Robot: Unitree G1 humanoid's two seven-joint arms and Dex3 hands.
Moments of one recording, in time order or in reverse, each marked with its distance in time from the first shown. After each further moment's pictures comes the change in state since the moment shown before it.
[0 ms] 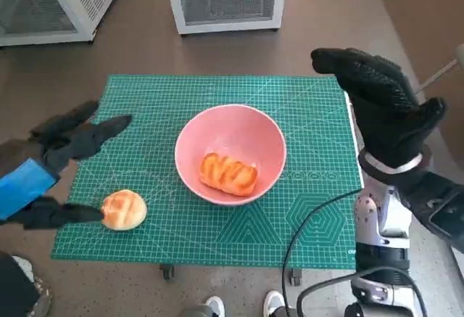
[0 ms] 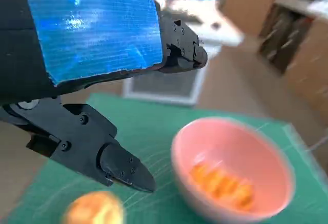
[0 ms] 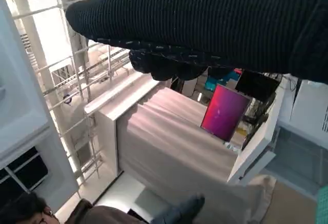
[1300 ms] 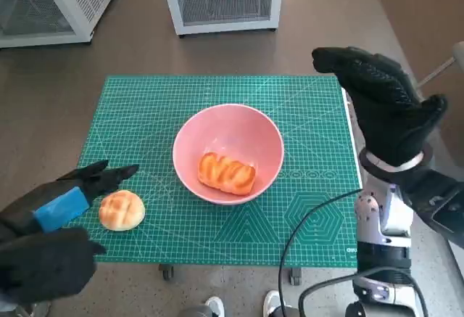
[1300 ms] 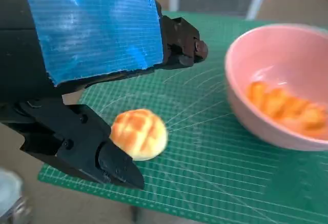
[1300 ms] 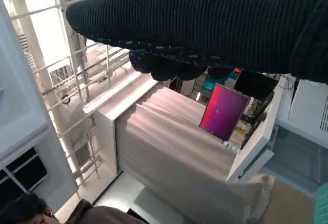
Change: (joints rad) left arm 0.174 0.106 -0.337 0.071 0.133 0.154 0.157; right arm -0.005 -0.011 -0.004 0.010 0.017 0.011 0.011
